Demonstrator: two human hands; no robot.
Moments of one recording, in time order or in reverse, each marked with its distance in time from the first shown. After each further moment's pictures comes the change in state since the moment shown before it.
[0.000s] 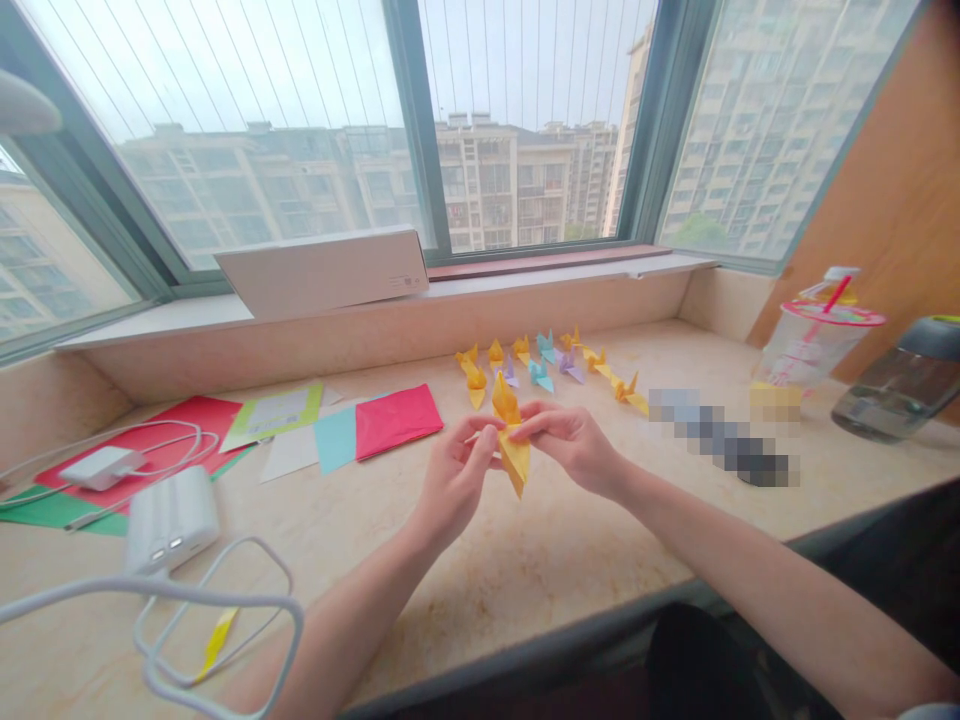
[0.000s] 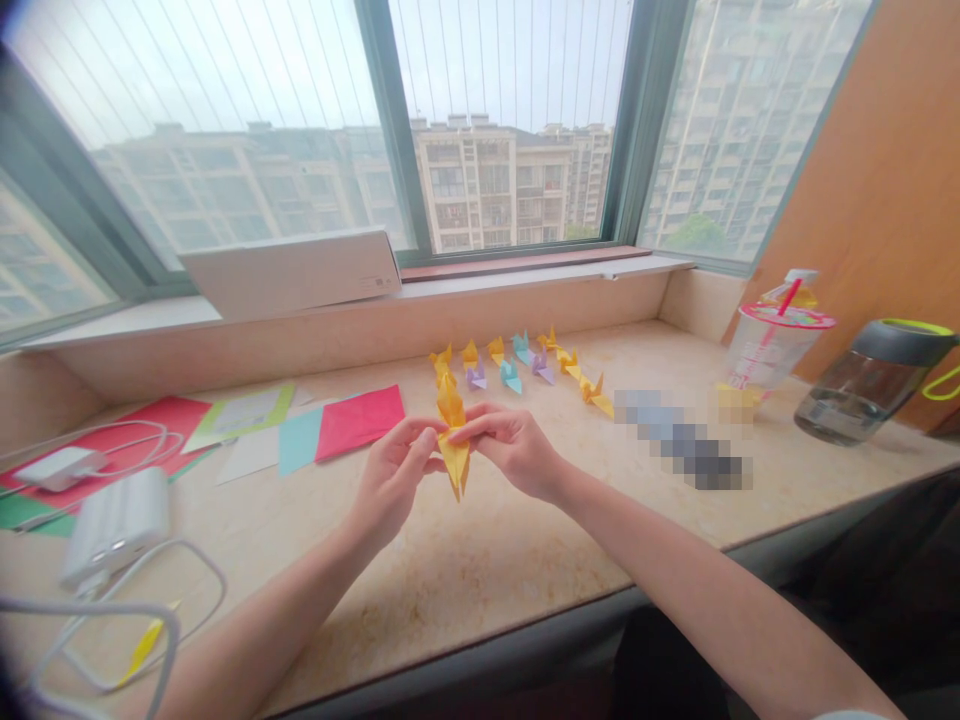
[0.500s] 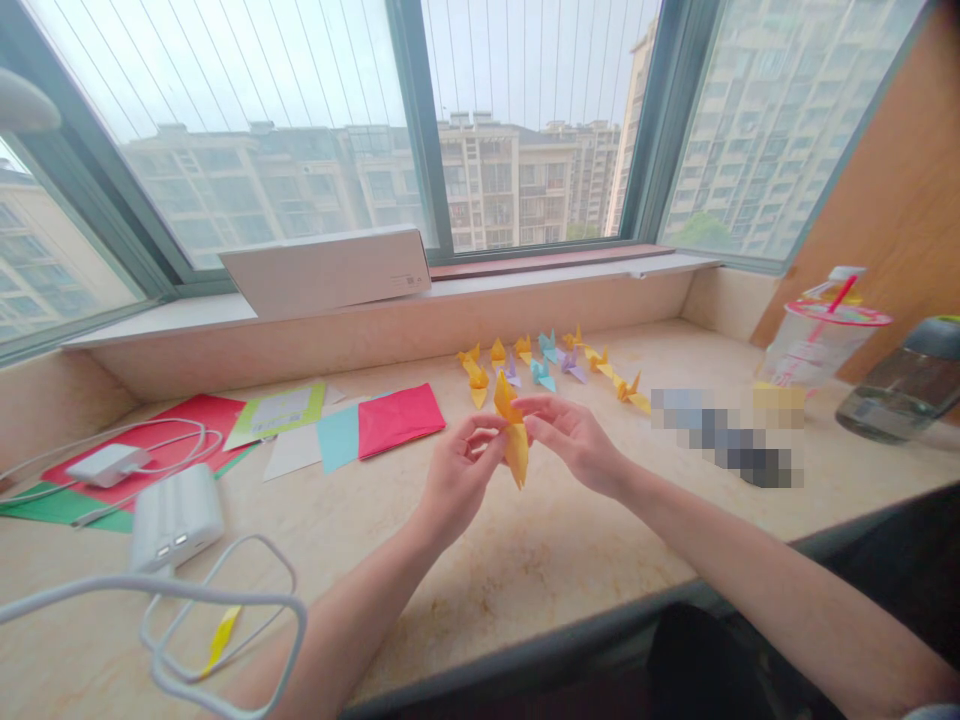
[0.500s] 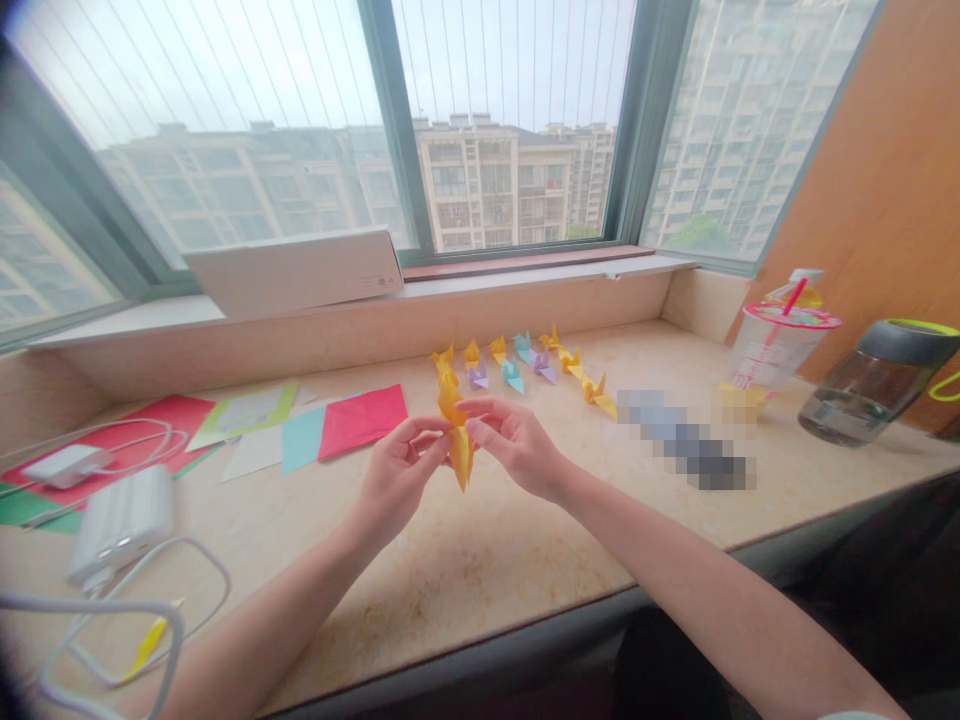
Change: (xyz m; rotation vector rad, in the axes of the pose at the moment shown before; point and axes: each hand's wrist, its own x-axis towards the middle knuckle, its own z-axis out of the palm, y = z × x) left_hand 0.003 -0.007 -0.001 0.042 0.041 -0.005; right_hand -0.001 0.001 0.000 0.009 0.030 0.071
